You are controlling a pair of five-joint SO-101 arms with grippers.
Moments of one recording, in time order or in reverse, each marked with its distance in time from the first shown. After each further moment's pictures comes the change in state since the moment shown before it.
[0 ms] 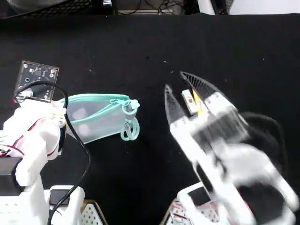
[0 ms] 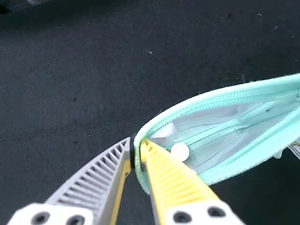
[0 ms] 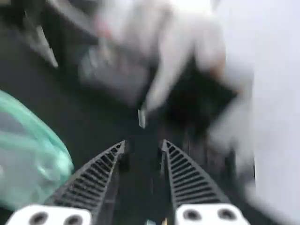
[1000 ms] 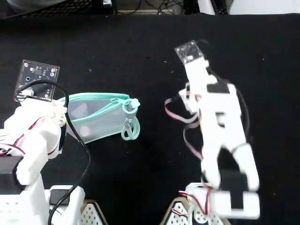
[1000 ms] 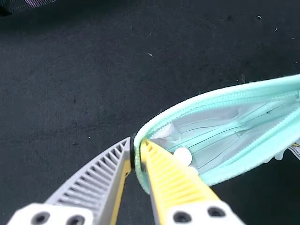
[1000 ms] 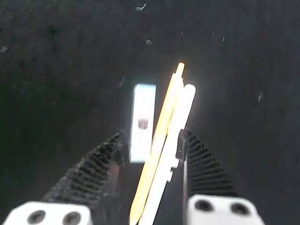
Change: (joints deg) left arm 0.0 0.0 0.2 -1.0 0.0; right arm 19.5 58.2 6.2 -19.2 3.3
